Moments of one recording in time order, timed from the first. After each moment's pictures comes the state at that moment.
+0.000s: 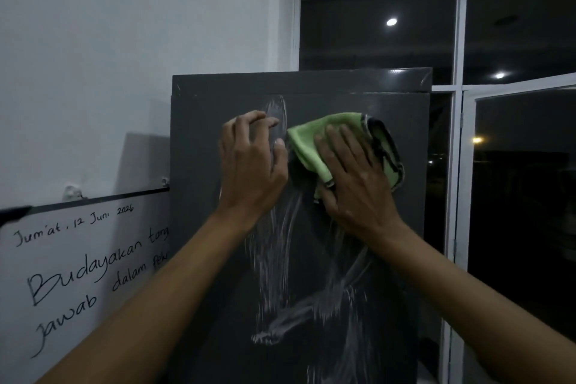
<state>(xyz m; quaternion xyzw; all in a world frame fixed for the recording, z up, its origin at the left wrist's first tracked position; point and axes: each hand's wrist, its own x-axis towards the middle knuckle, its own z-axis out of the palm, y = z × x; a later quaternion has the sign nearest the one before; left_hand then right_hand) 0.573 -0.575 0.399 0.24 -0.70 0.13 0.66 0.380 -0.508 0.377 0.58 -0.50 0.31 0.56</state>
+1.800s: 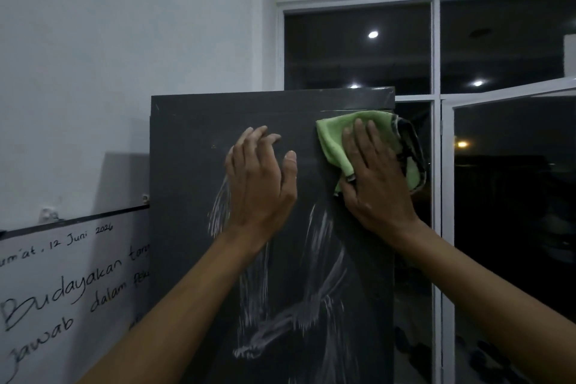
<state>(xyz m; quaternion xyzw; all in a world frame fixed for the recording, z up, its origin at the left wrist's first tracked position) 0.539 -0.534 0.400 0.23 -0.72 0.07 0.65 0.331 -0.463 0.399 0.56 -0.56 0.34 0.51</state>
